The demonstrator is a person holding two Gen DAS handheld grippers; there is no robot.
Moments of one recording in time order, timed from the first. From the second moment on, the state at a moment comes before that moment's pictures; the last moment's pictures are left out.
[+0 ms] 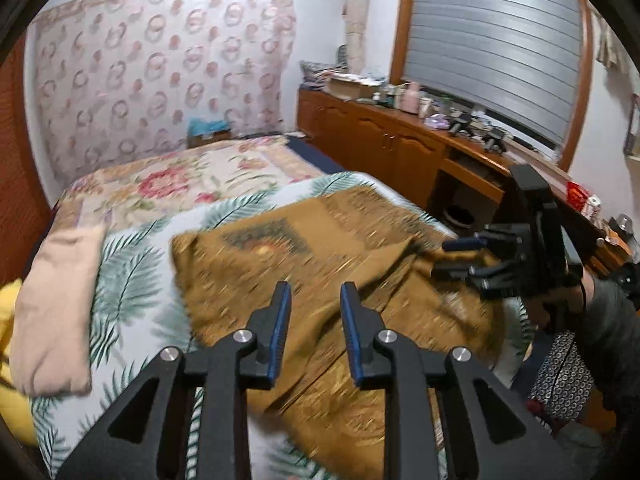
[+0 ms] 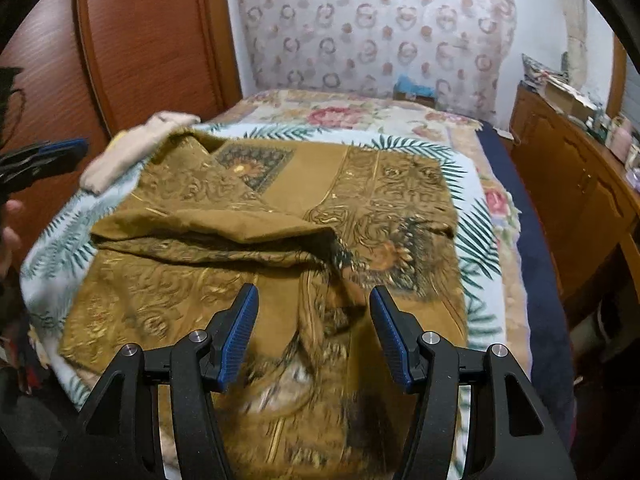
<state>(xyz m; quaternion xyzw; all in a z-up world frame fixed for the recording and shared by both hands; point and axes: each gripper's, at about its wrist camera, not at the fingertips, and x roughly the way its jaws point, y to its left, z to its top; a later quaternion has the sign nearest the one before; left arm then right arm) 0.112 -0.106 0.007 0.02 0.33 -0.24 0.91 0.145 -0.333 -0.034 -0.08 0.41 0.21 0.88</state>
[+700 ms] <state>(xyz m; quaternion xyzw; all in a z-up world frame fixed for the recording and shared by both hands) 0.091 -0.035 -0.043 -0.03 0.34 -0.17 0.92 0.118 -0.332 0.021 -0.06 0.32 0.24 0.91</state>
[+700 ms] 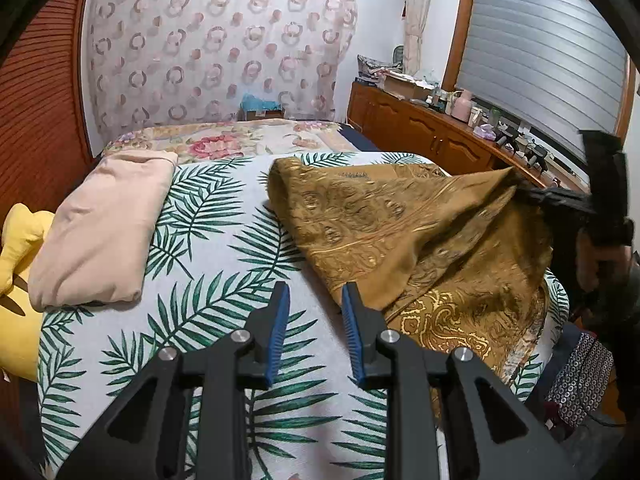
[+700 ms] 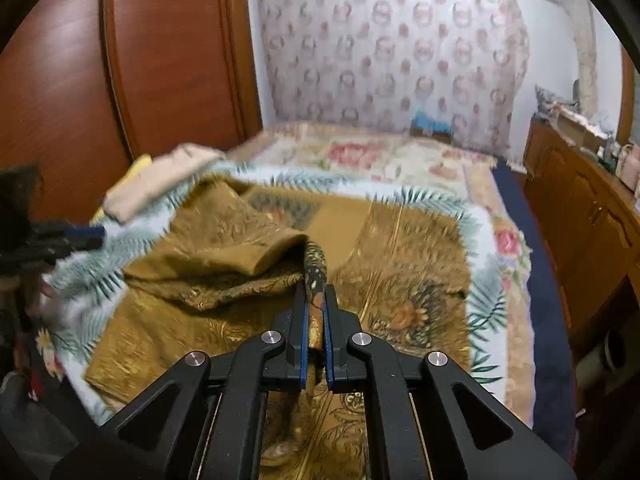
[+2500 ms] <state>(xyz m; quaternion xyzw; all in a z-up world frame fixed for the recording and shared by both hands) 0.078 -0.054 -0.044 -0.02 0.33 -0.17 0.93 0.131 -0.184 -0.064 -0.20 0.42 0.36 0.81</state>
